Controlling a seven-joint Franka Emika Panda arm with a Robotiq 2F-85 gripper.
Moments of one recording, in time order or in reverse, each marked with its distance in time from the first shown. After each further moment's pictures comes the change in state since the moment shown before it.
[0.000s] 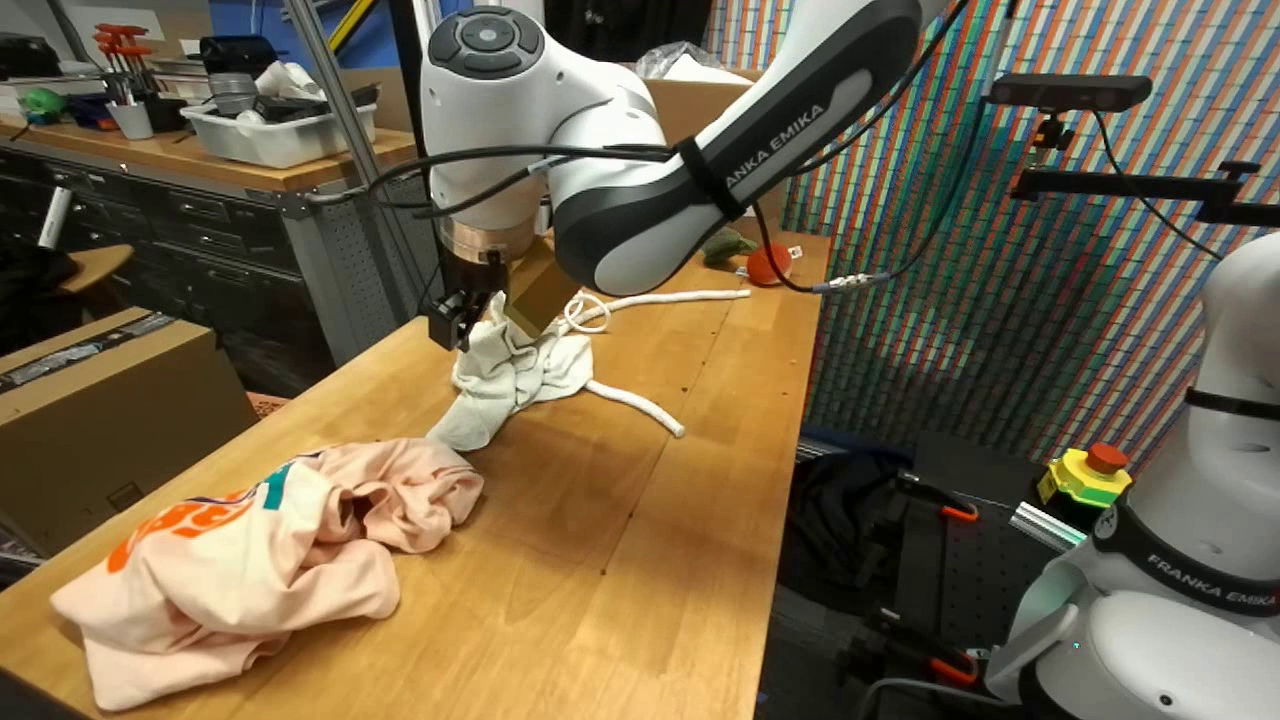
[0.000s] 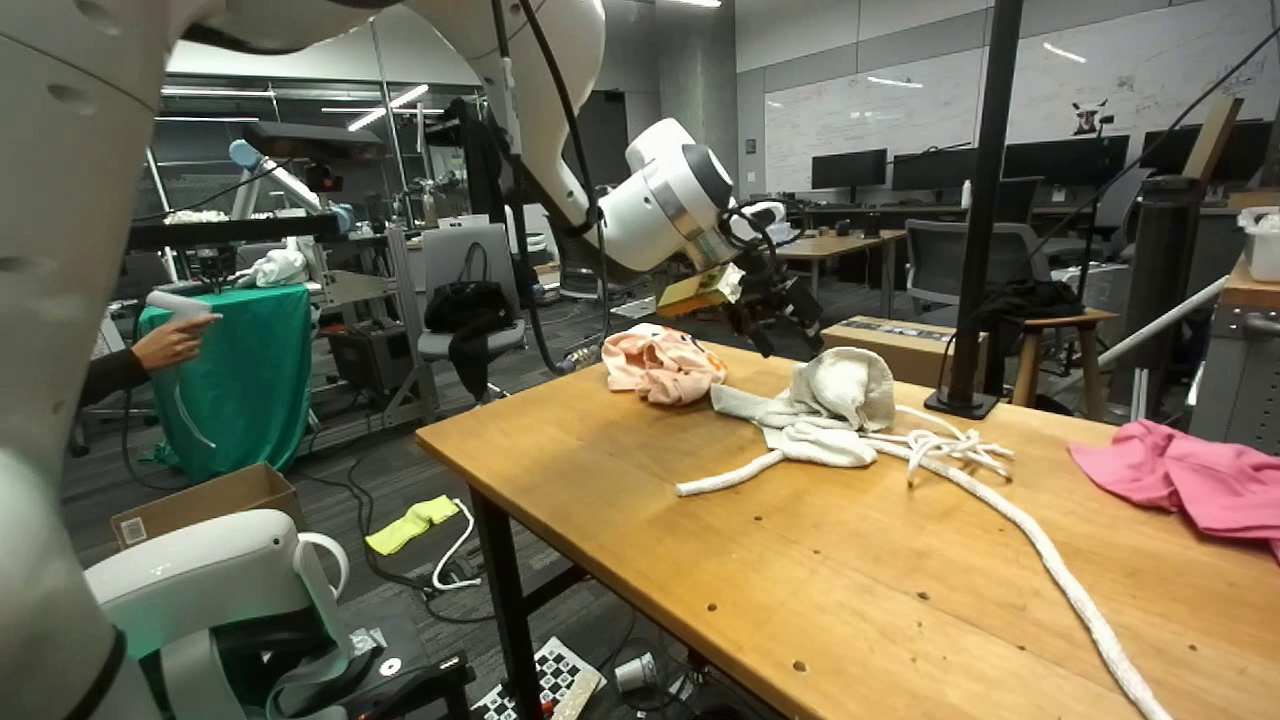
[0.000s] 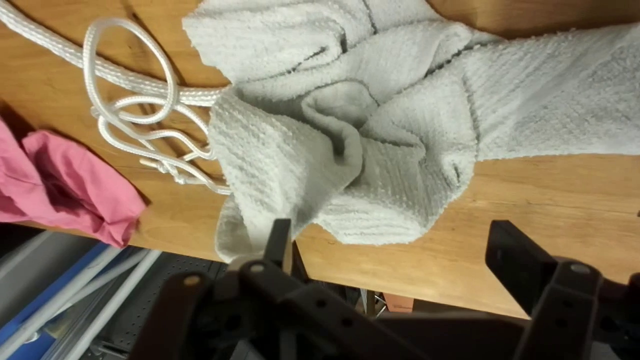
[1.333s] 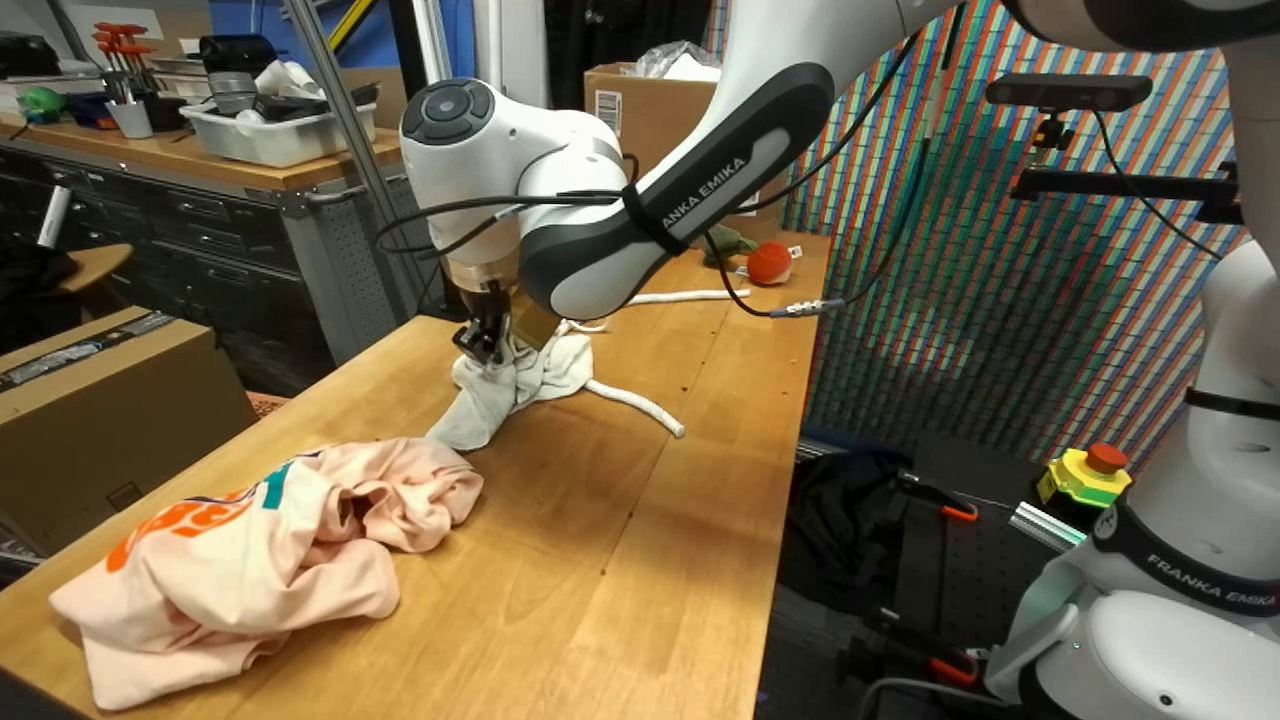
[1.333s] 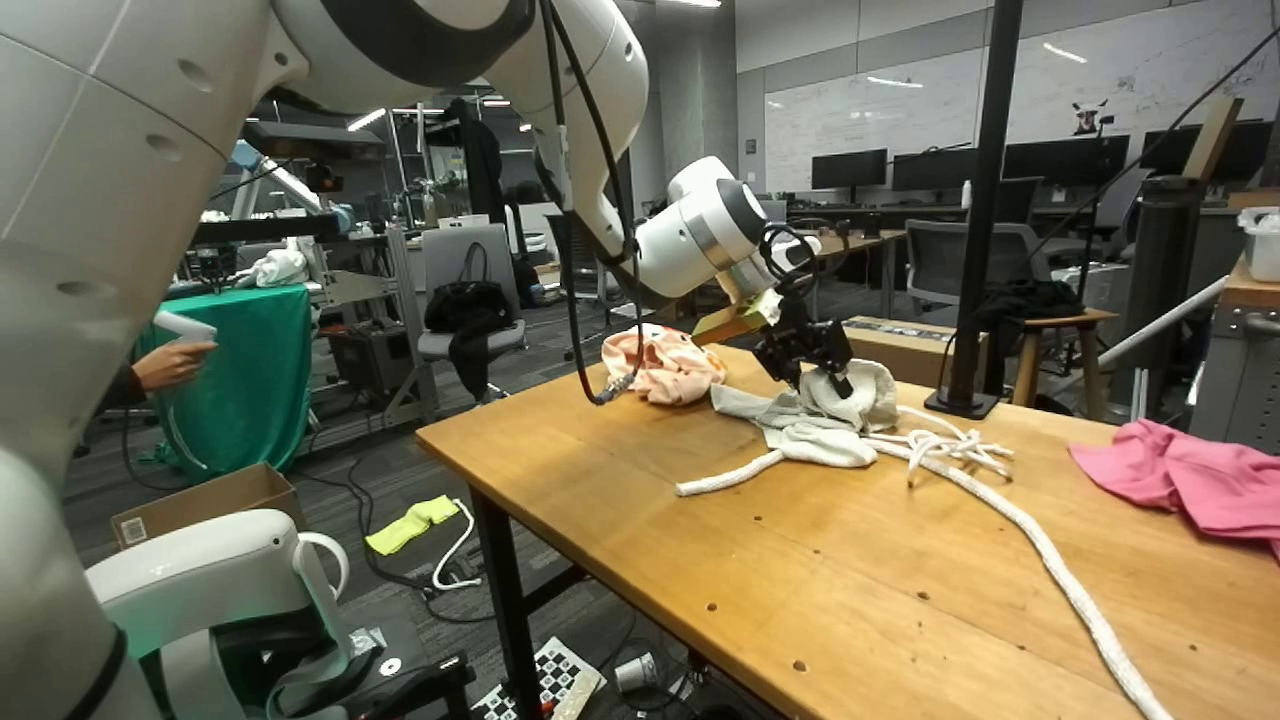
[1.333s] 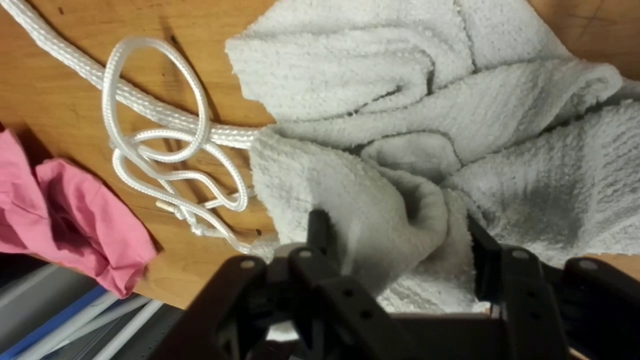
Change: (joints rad) arm 0.006 0.154 -0.048 0.147 0.048 -0.127 -0.134
